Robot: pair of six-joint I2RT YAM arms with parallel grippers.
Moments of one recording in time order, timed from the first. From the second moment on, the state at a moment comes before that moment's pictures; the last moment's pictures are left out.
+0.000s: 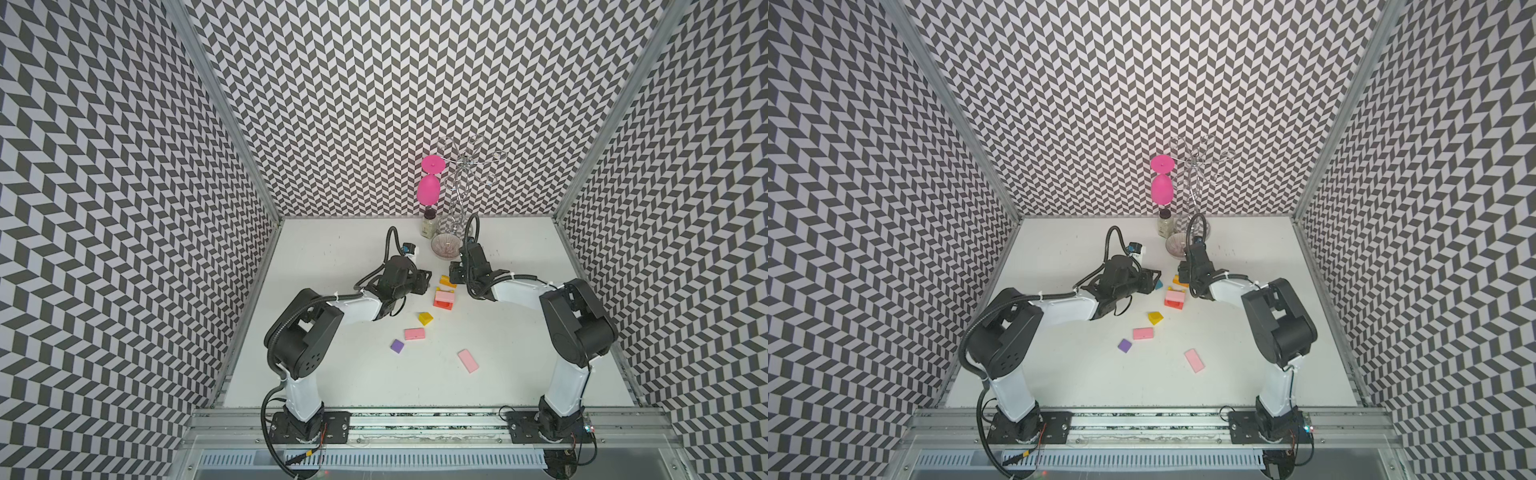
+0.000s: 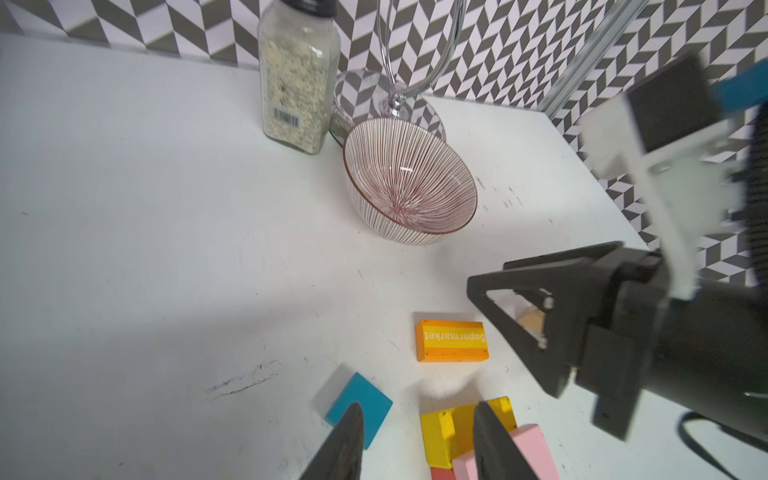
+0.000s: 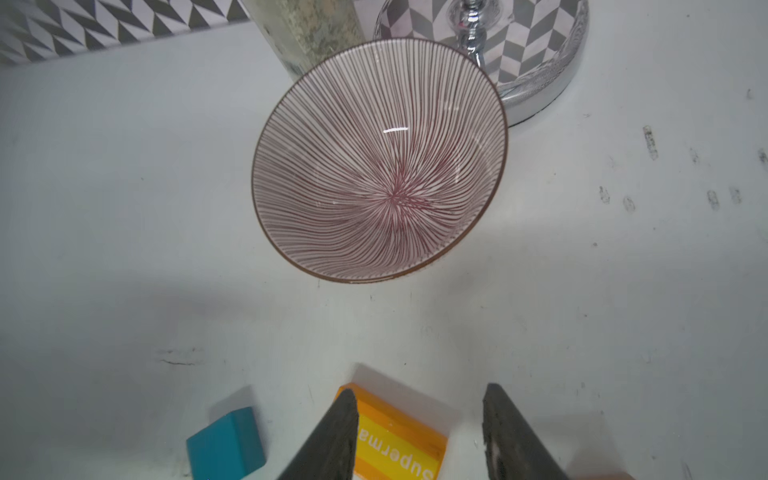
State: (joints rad) left arm -0.64 1.78 0.97 0.37 0.05 -0.41; right arm 0.44 1.88 1.10 0.02 0.16 0.38
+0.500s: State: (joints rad) left arm -0.60 1.68 0.91 0.37 0.02 -0.41; right arm 0.44 2.02 1.24 -0.09 0.10 0.26
